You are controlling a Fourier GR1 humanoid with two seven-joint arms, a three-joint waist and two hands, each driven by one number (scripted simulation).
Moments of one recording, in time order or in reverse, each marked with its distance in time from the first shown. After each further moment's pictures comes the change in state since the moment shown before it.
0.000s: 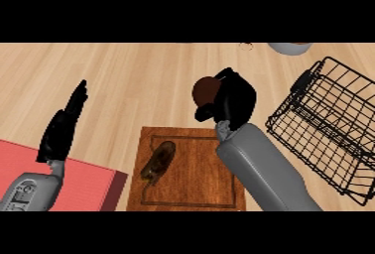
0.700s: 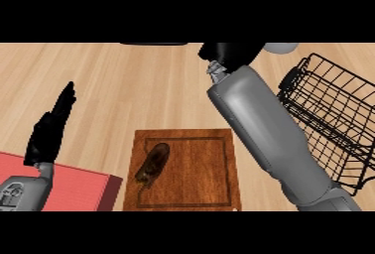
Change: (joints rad) left arm 0.026 0.027 0.048 0.002 0.013 -0.010 -0.003; right arm -0.387 0.000 -0.195 0.164 0.405 0.082 0.064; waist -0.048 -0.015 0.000
